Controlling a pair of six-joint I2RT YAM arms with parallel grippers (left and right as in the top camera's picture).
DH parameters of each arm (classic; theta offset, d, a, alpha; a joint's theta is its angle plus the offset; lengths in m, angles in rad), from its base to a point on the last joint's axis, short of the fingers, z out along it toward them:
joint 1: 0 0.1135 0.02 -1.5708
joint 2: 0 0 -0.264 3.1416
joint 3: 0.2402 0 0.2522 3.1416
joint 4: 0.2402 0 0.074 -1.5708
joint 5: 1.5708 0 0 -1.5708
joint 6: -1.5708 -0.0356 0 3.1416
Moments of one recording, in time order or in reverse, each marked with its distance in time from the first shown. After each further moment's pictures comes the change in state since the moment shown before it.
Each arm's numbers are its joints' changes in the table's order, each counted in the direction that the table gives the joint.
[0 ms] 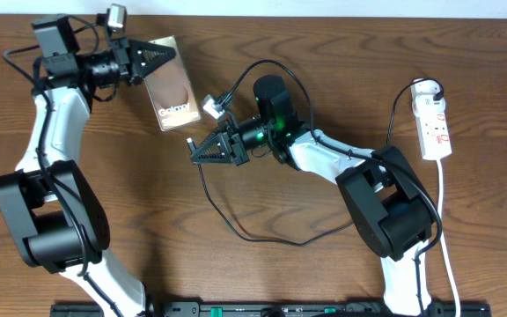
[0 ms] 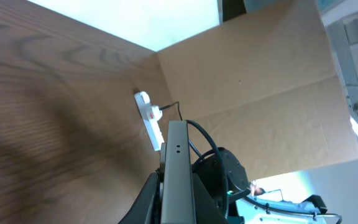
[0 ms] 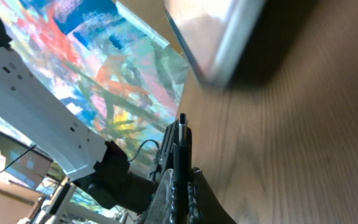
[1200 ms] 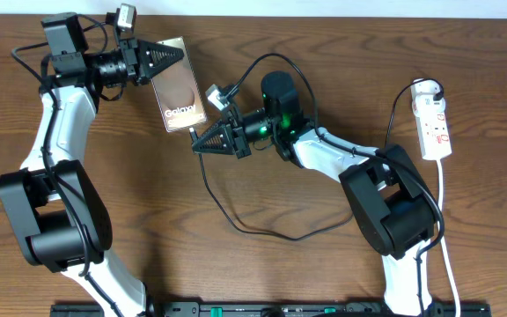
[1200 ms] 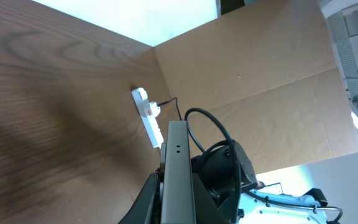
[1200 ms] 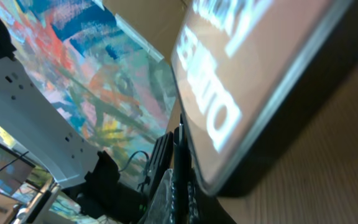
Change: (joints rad) left arm -0.025 0.000 0.000 0.000 0.000 -0.010; right arm -0.024 0.000 0.000 -0.135 0.032 -0.048
